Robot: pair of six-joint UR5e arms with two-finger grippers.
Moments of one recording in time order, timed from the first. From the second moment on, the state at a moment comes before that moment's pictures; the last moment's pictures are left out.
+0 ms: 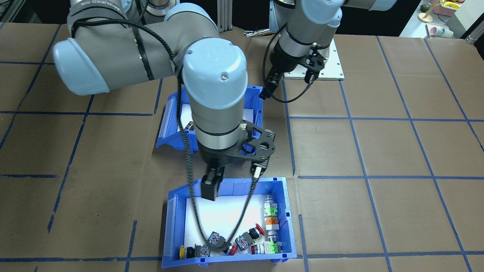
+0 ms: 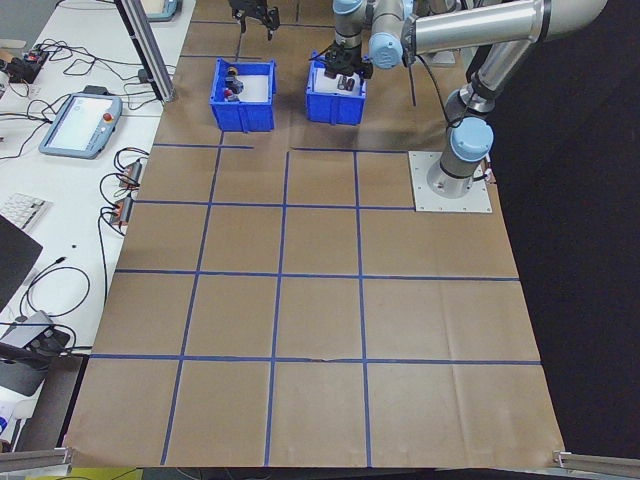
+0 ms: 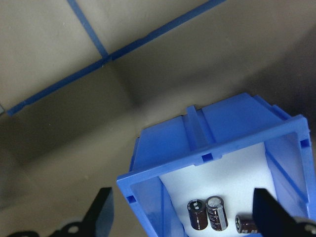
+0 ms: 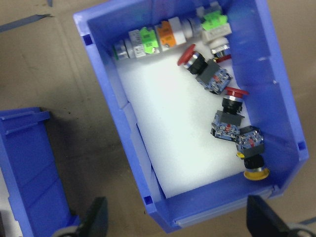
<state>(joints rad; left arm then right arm) -1.76 -1.39 -2.10 -1.27 1.34 -1.44 1.94 -0.99 1.00 -1.64 -1.59 -0.96</state>
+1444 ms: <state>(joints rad) -2.04 -1.56 -2.27 -0.79 1.34 -1.99 2.01 -0.88 1.17 -1.84 -1.60 -1.14</state>
